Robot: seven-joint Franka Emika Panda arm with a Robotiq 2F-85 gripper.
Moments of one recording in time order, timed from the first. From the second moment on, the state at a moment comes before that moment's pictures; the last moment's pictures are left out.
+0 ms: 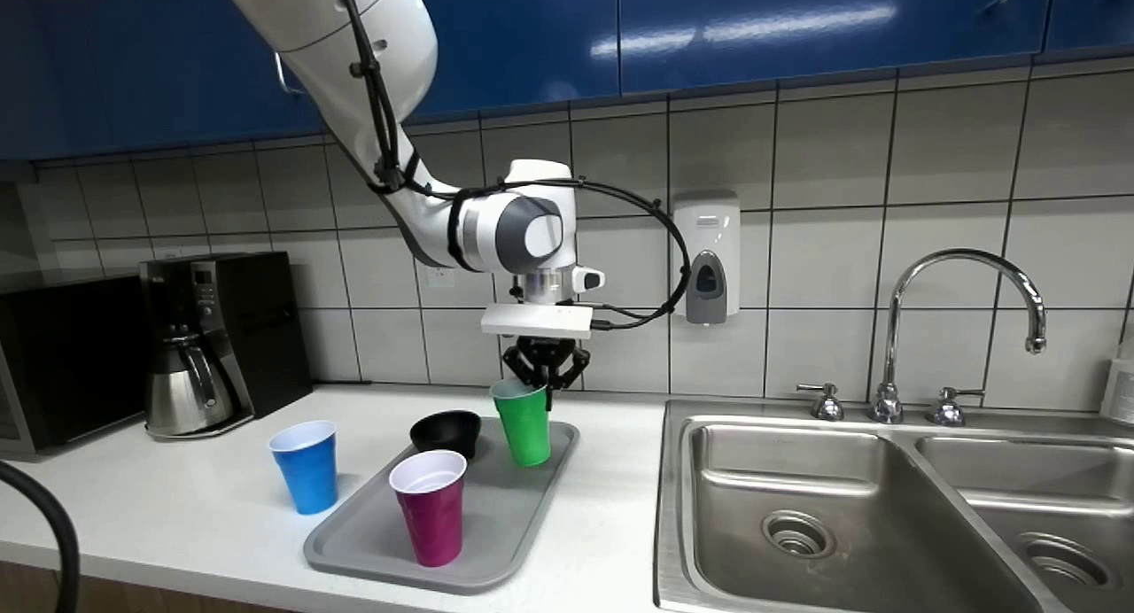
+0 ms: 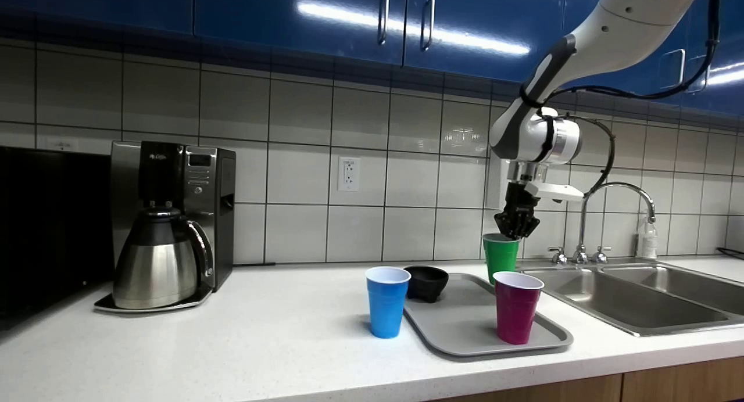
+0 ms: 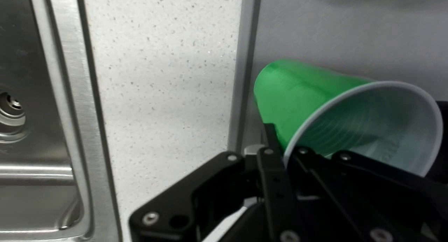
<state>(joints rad) -0.15 0.23 -0.07 -2.10 0.14 2.42 -0.43</state>
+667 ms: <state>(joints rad) -0.24 0.21 -0.13 -2.10 0.18 2.41 -0.45</state>
